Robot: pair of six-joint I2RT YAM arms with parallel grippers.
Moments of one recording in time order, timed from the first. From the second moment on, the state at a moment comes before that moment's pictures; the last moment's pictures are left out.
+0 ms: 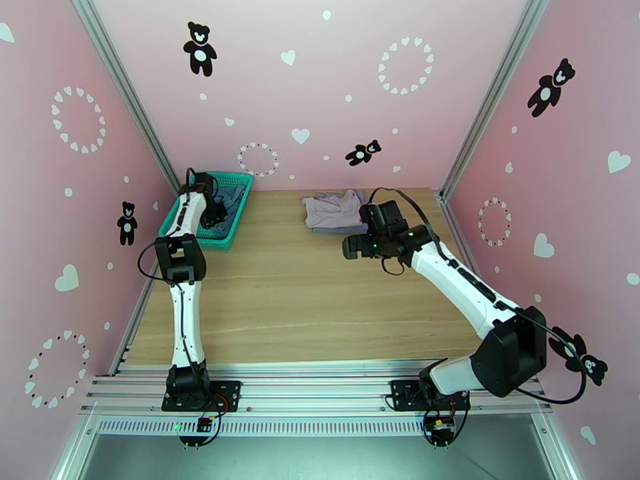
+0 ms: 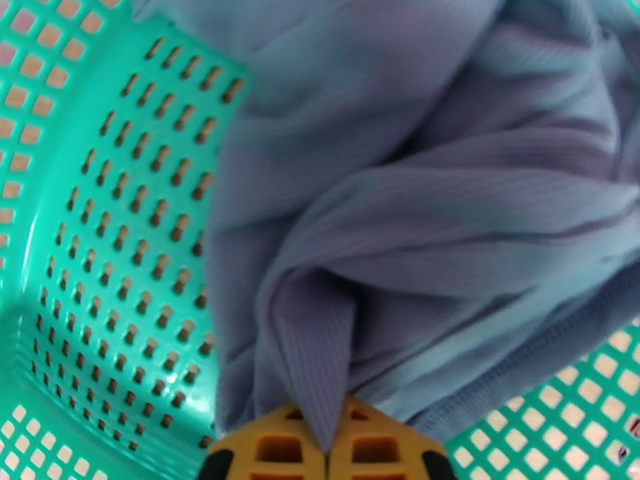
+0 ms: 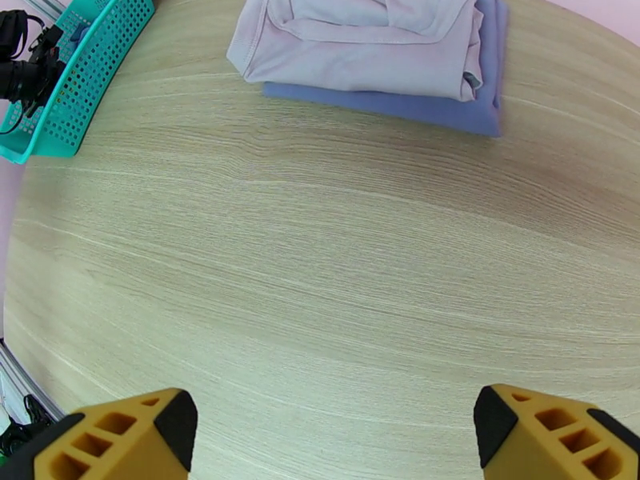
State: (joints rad) left arm 0.13 2.61 2.53 -1.13 0.03 -0.38; right arm 0.44 1.45 1.28 -0.75 -0.05 0.25
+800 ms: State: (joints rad) left arm -0.38 1.56 2.25 -1.20 0.22 -0.42; right arm 0.44 0.96 1.13 -0.82 -0.01 0.30
